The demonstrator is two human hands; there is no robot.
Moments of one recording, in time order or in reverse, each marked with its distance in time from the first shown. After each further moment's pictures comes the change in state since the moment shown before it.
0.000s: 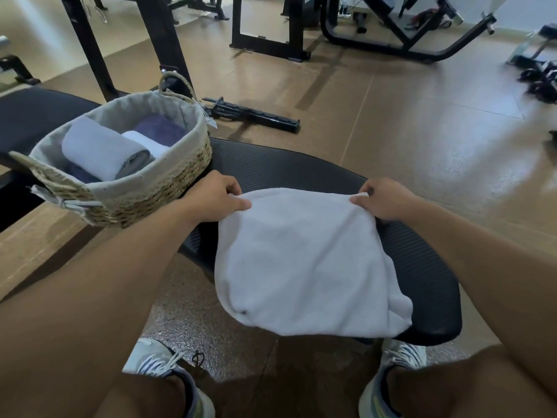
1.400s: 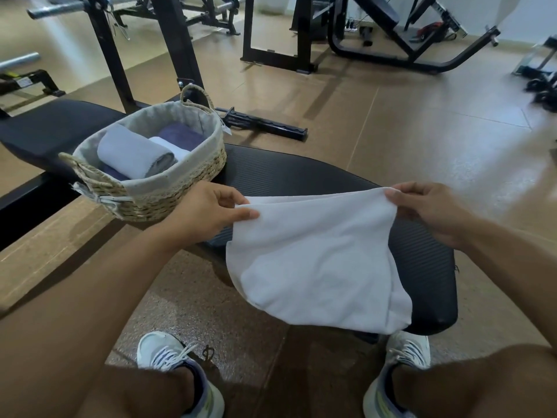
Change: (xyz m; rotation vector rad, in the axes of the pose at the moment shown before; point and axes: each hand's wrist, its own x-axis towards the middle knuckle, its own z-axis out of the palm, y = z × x) left_hand -0.096 0.011 -0.028 -0.409 0.046 0.152; right_hand -0.054 0.041 -0.016 1.011 0.075 -0.069
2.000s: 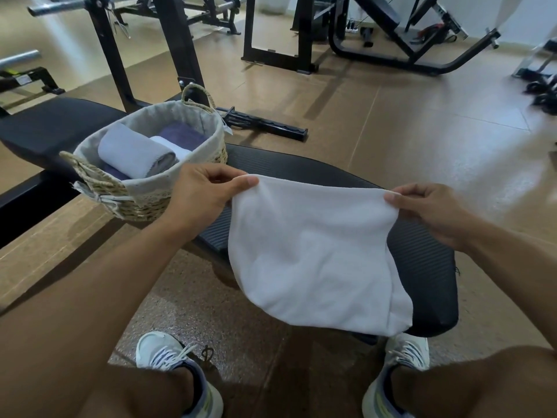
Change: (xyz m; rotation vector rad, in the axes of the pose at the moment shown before) left_hand 0.003 0.022 0.002 -0.308 0.299 0.060; right_hand 0.003 0.001 -0.004 -0.016 -0.067 -0.068
